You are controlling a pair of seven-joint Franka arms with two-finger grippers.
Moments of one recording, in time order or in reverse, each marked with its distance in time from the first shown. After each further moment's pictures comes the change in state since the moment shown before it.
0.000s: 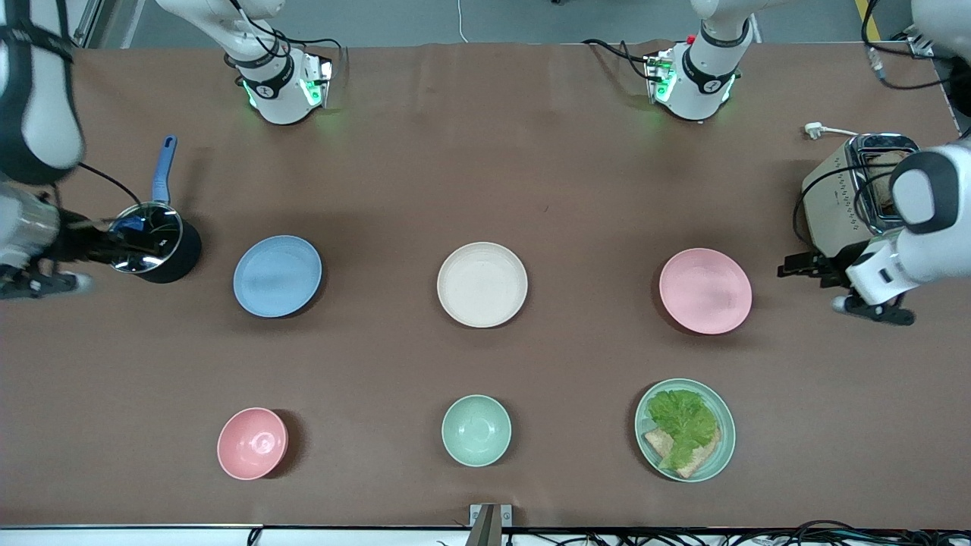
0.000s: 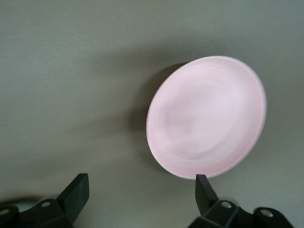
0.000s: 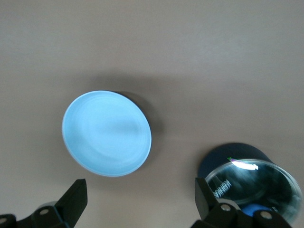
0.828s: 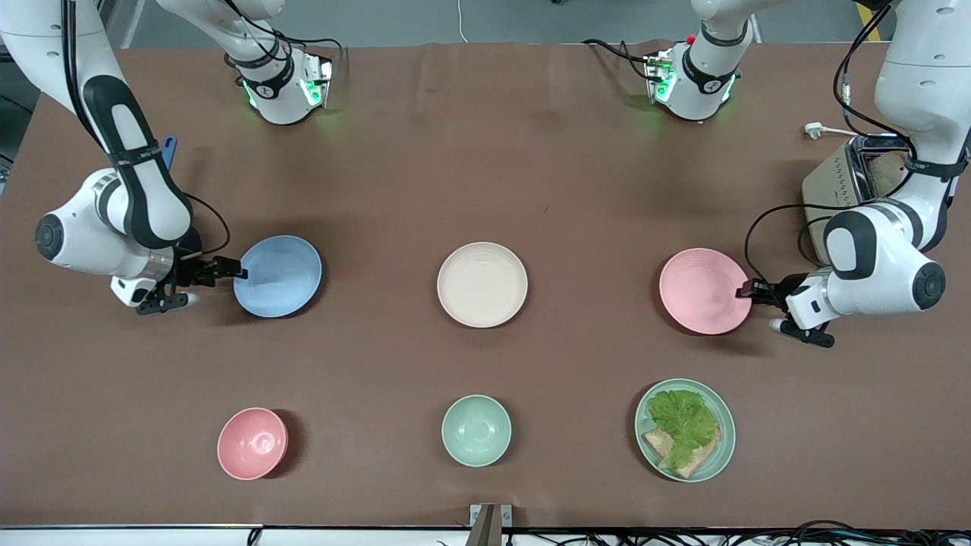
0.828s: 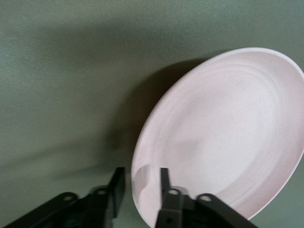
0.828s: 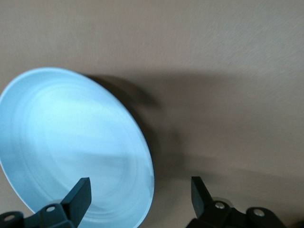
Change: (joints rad) left arm 0.006 0.191 -0.046 0.002 -0.041 0.118 0.032; right arm -0.013 0.195 0.004 -0.271 0.271 0.387 -0.300
